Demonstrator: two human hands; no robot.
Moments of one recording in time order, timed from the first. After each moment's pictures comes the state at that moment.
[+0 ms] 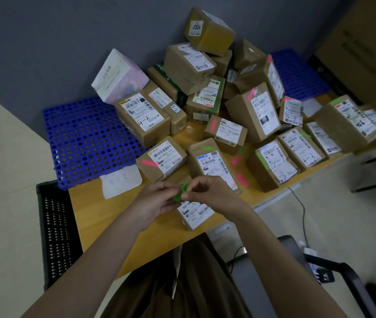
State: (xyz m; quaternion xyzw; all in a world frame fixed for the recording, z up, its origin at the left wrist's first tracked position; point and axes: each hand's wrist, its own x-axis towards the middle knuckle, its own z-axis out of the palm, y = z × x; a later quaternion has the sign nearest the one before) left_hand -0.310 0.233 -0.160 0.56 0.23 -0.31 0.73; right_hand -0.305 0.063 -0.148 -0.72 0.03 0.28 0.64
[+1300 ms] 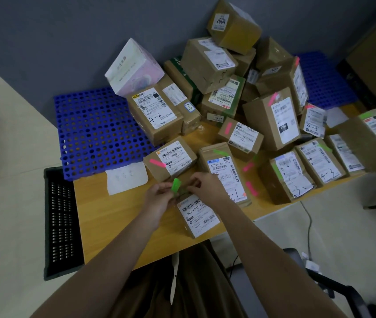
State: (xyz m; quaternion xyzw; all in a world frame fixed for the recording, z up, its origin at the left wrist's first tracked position) left_hand -0.291 0.224 -0.236 0.60 0.37 -0.19 0.68; right_hand -0.249 0.080 -0.227 -0.92 -0.04 0.23 0.31
